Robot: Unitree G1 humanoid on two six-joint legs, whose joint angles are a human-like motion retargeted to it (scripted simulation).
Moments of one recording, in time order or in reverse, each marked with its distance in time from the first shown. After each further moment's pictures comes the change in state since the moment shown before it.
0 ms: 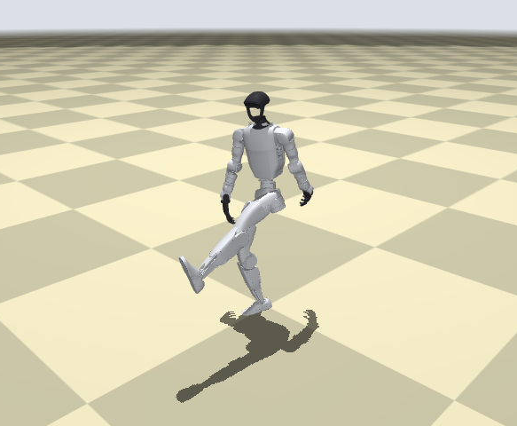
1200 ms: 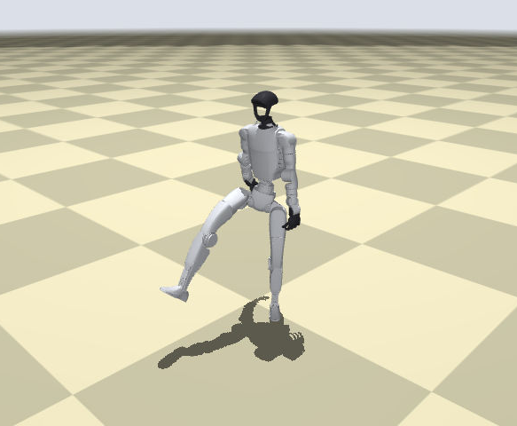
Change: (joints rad) left arm -0.322 0.067 -0.245 -0.185 -0.022 -0.081 -0.109; right arm 0.416 -0.036 -0.291 0.342 0.123 0.140 -0.024; waist -1.006 0.396 -0.279; left_leg 0.821 0.191 -0.104 0.205 -0.085 0.336; right_leg -0.876 -0.086 -0.463 -0.082 0.141 -0.055
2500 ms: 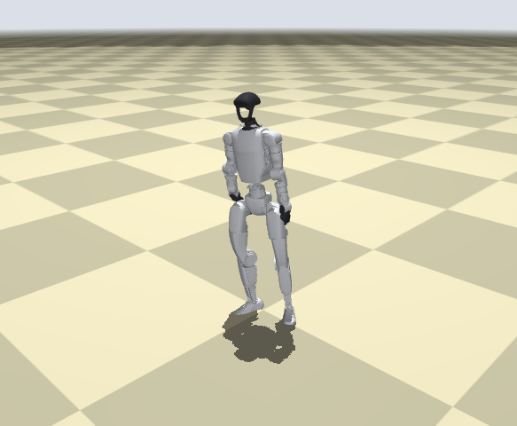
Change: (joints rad) left arm 0.166 -0.116 0.104 0.009 0.025 -0.076 0.053; right arm -0.102 0.066 0.094 0.000 -0.042 0.047 0.005; waist 0.432 -0.144 -0.398; left_leg -0.006 -0.154 0.384 -0.192 -0.002 -0.213; right_leg 0.799 0.310 -0.151 -0.403 0.047 0.093
